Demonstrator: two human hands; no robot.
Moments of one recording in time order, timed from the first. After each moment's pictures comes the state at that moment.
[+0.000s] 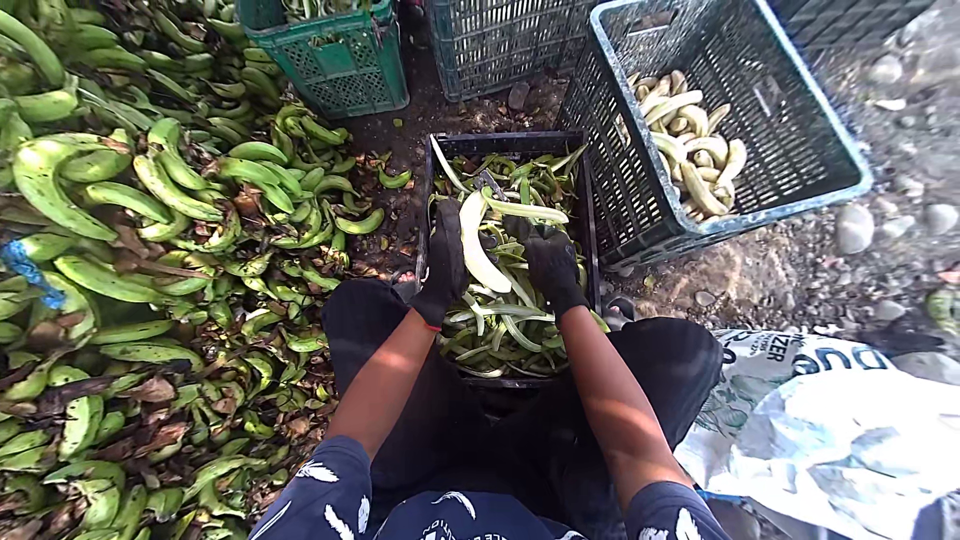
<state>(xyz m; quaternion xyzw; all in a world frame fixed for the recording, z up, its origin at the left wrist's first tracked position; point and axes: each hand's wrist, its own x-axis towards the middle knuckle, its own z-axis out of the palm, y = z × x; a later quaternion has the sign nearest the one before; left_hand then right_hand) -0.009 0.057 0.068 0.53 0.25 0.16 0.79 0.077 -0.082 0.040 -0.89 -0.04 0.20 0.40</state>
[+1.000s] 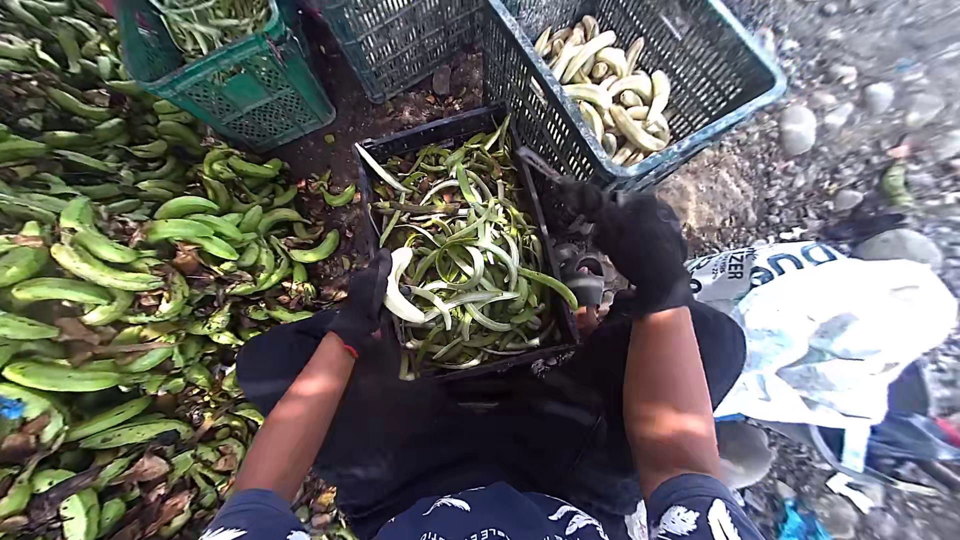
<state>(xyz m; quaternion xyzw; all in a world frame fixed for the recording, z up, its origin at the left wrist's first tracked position) -0.043 0.094 0.040 0.74 0.34 -0.09 0.58 0.077 -0.234 0.137 -0.95 0.03 0.16 0.25</state>
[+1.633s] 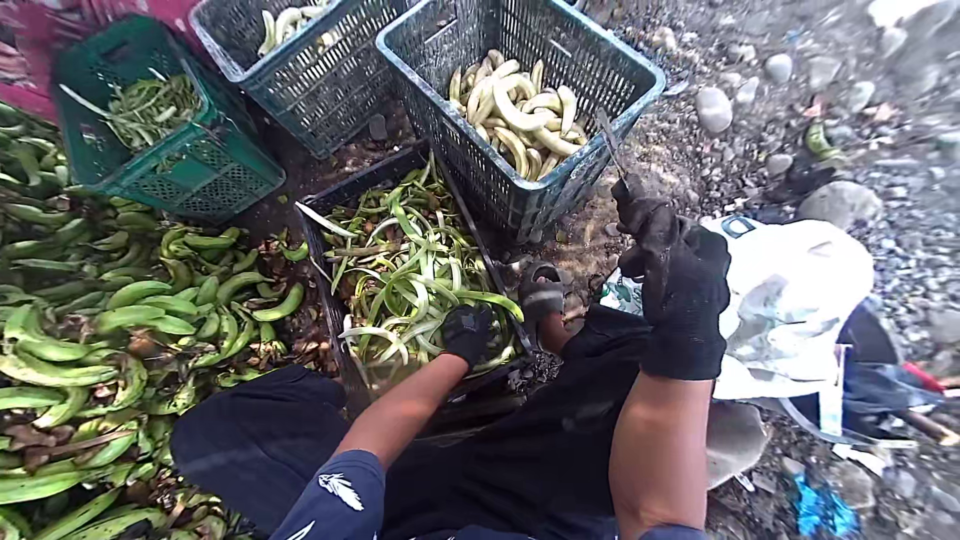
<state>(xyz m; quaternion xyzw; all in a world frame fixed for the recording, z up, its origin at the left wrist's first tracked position) 0.013 -0.131 -0.033 0.92 0.04 -0.38 0.06 0.035 -0.348 0.140 -0.85 0.19 -0.06 0.49</state>
